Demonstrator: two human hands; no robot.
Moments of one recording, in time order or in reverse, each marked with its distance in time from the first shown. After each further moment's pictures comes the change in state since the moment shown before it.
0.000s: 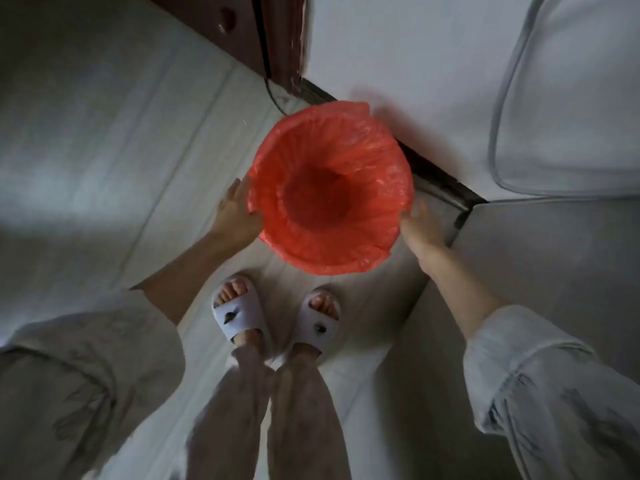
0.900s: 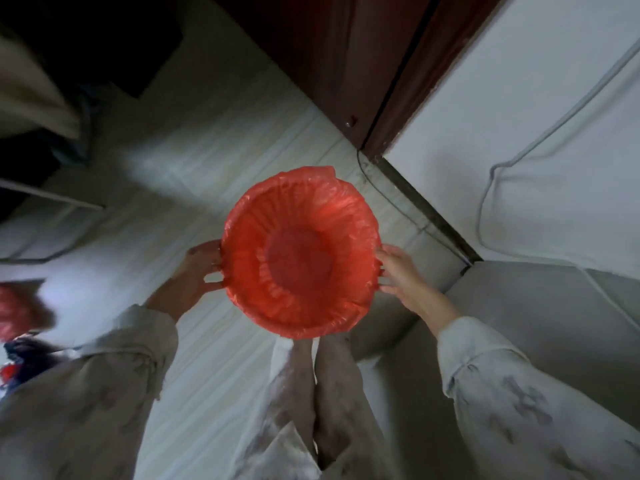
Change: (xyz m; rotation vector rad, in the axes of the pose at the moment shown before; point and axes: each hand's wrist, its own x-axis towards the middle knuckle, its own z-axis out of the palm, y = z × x) left_hand -0.323 -0.038 -0.228 -0.941 0.174 -0.466; right_hand -0.308 -0.131 -0.036 0.178 -0.466 0.029
